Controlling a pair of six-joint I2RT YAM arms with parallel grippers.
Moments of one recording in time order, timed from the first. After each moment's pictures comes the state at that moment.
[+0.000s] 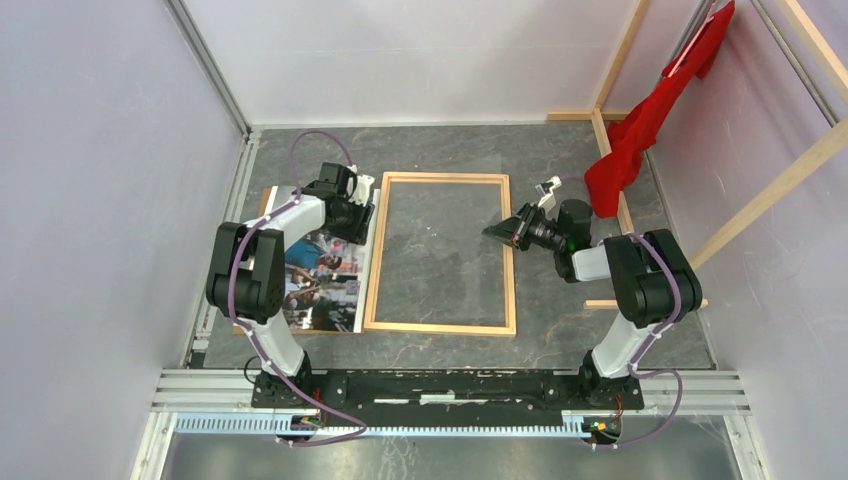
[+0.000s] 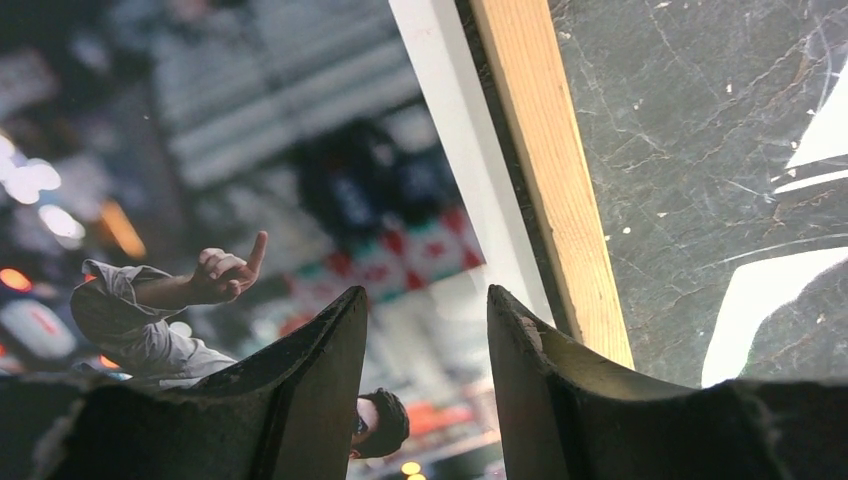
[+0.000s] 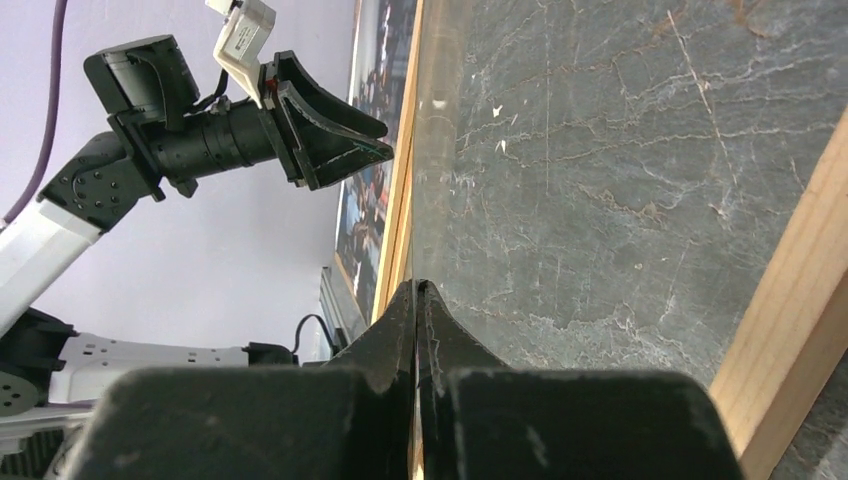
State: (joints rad) left arm -0.20 1.77 1.12 -0.47 0.14 0.18; right arm 0.16 1.73 0.57 0.86 -0.81 0.97
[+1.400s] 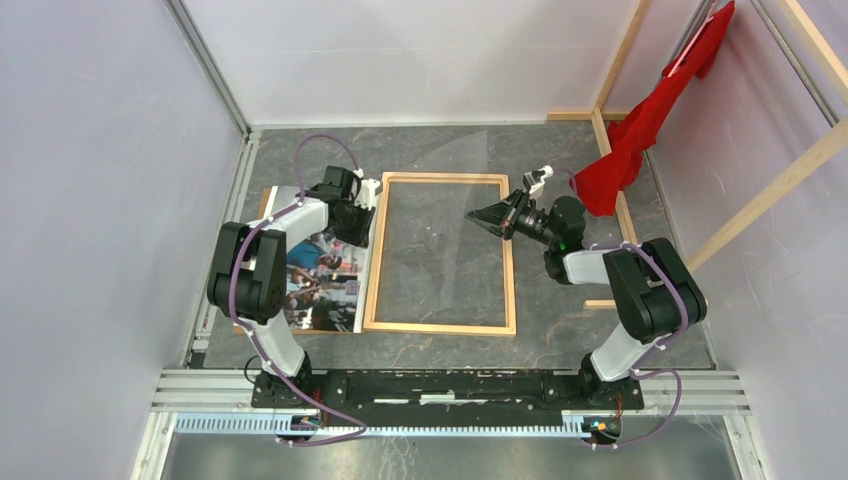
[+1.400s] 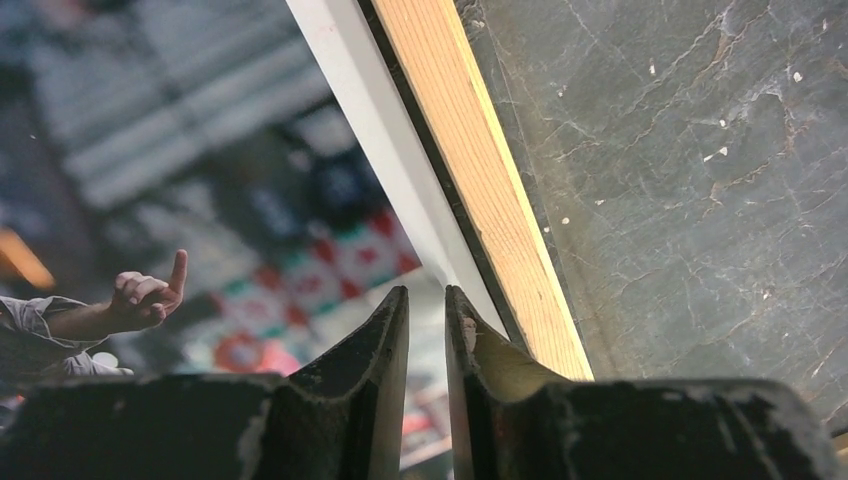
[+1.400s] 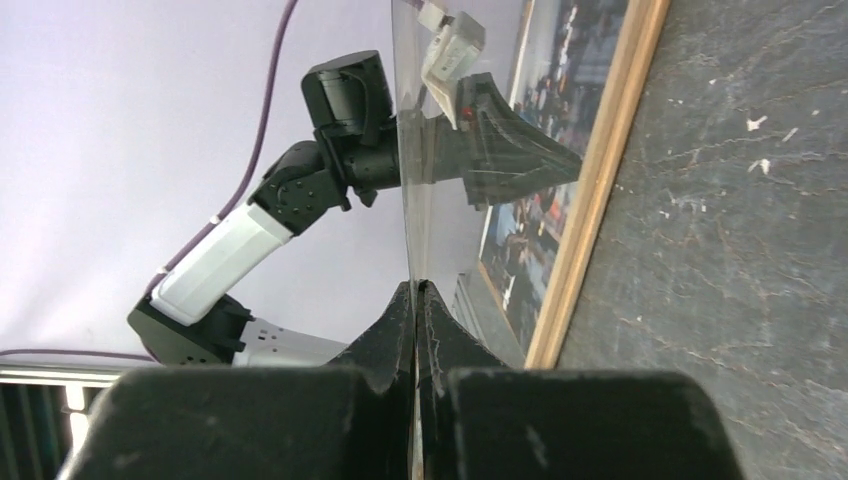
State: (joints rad) left arm -0.23 1.77 1.10 -0.46 0.22 0.18; right arm 0.27 1.66 0.58 1.07 -0.76 1.36
